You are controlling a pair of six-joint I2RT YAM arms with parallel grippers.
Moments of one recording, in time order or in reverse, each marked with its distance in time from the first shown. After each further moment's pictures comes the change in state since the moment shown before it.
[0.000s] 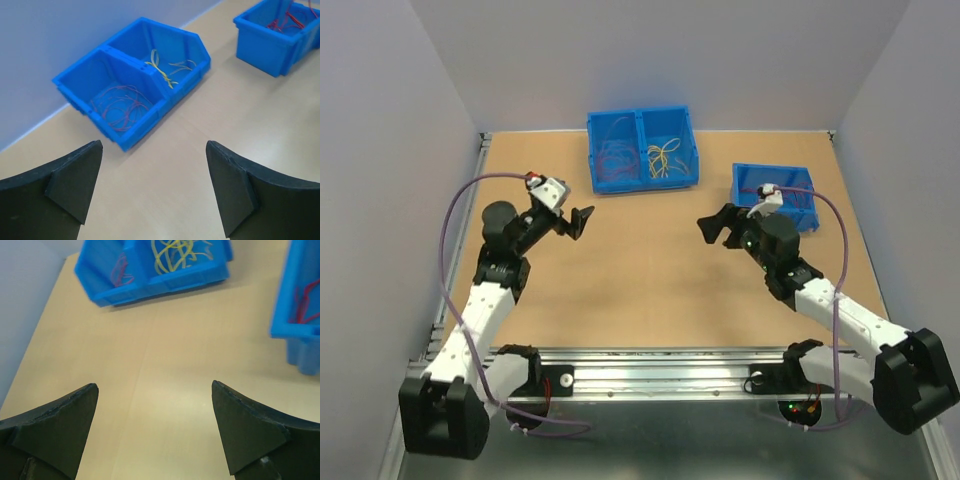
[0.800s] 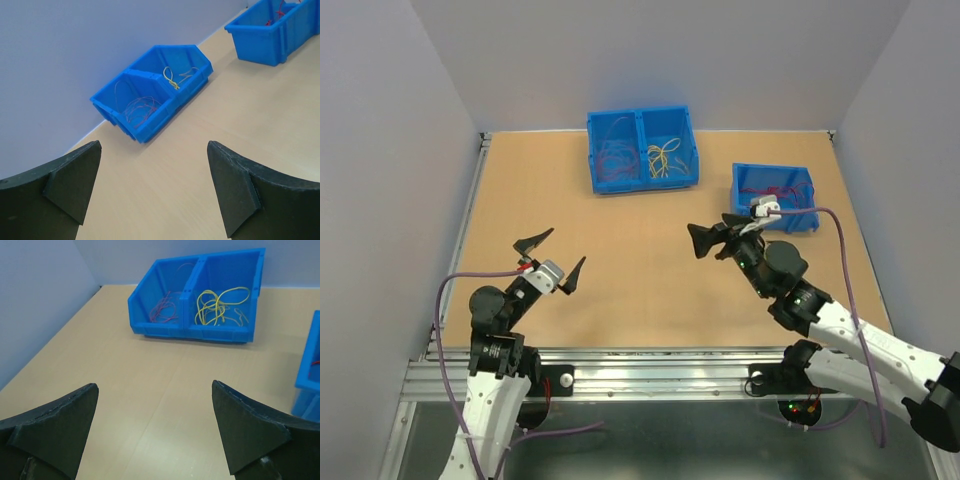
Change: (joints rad) left arm 0.053 -0.840 -0.438 -0.158 0.010 0.114; right arm 0.404 -0.192 0.001 0.064 0.362 -0.279
